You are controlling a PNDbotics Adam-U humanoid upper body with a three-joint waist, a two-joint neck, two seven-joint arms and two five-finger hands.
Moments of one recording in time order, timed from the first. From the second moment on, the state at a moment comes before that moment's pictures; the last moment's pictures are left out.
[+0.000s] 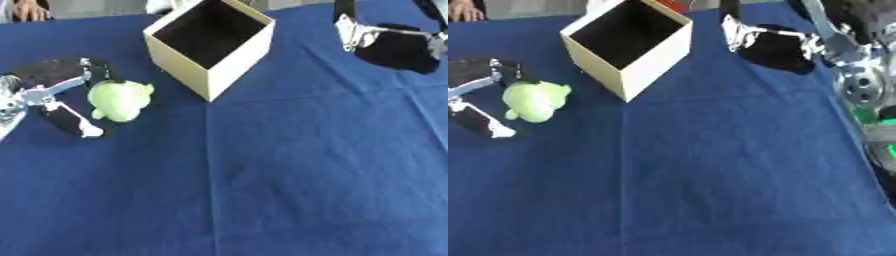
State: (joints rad) left arm -0.72 0.78 -0.35 -1.37 -0.63 -0.22 -0.31; right arm -0.77 -0.58 0.29 -1.99 0.89 0.26 0.24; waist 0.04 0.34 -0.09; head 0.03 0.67
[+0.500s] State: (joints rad) left arm -0.74 0.75 -0.35 -1.33 -0.68 -0.21 -0.25; right arm -0.77 -0.57 0.29 -1.99 0.89 0.27 0.23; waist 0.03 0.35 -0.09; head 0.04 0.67
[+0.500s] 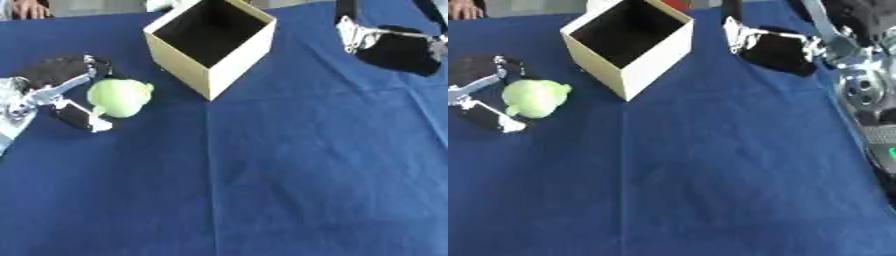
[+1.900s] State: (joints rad) left arm -0.84 0.73 -0.26 -1.41 -0.70 -0.18 -0.18; right arm -0.77 -0.57 0.29 -1.99 0.89 0.27 0.22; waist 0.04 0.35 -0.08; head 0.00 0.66
